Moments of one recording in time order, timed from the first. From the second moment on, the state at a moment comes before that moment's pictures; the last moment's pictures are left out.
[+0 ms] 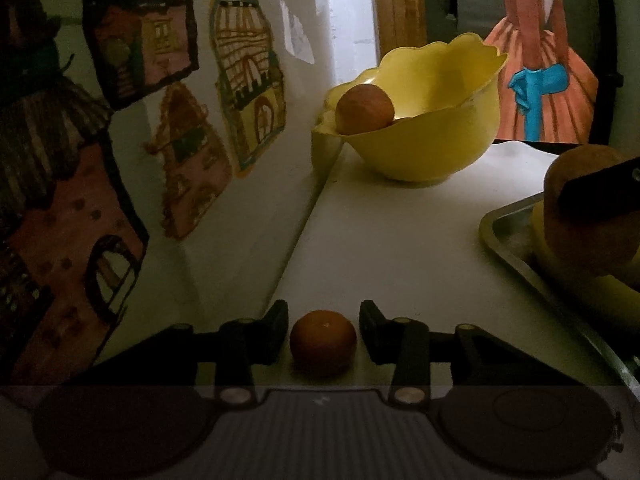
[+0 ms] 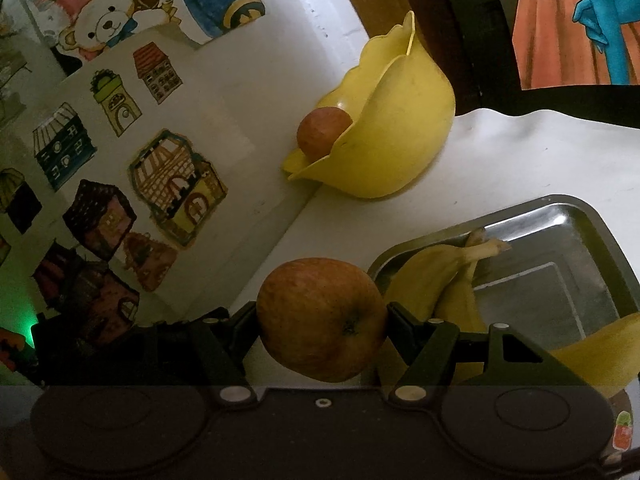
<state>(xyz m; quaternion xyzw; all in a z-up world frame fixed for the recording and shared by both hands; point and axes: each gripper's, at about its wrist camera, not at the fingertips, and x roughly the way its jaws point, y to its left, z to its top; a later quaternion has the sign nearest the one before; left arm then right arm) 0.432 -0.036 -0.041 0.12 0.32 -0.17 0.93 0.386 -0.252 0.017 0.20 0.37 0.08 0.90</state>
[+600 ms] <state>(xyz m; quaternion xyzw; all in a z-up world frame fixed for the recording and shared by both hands) 0.430 -0.031 -0.034 0.07 0.35 -0.14 0.92 0.385 -0.254 0.018 0.21 0.37 0.09 0.90</state>
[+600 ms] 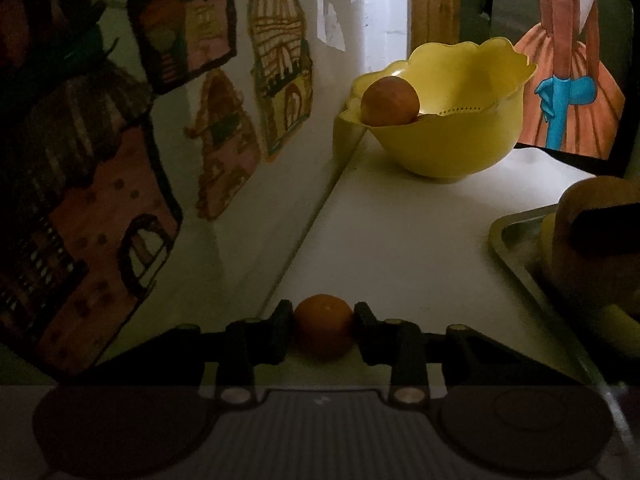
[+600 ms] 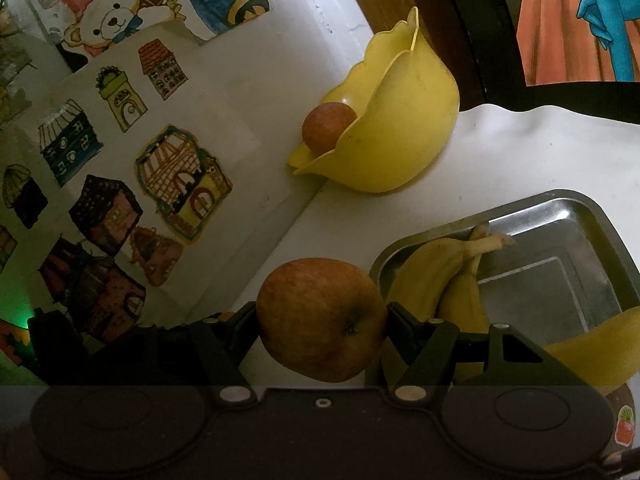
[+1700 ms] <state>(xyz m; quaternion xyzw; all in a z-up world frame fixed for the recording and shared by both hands) 0.355 -0.131 0.008 -0.01 0.33 -0.27 0.90 0.373 -0.336 0.033 0.17 0.36 0.03 0.91</state>
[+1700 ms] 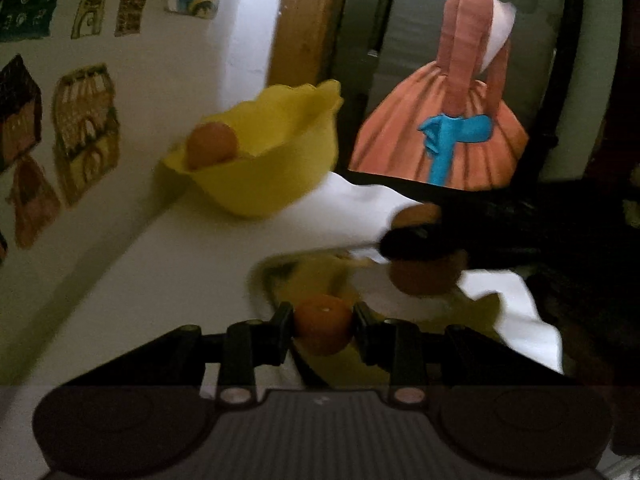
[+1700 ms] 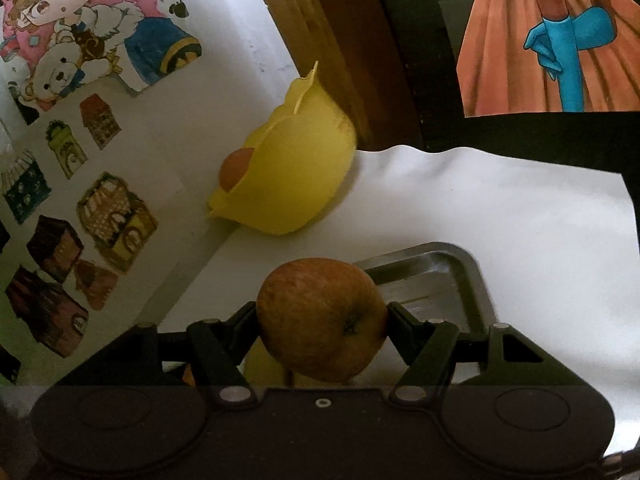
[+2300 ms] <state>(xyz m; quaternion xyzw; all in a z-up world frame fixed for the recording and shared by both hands) 0.314 -0.150 -0.020 -0.07 0.33 -0.20 0.92 0.375 -0.356 0.016 0.17 0.39 0.07 0.90</state>
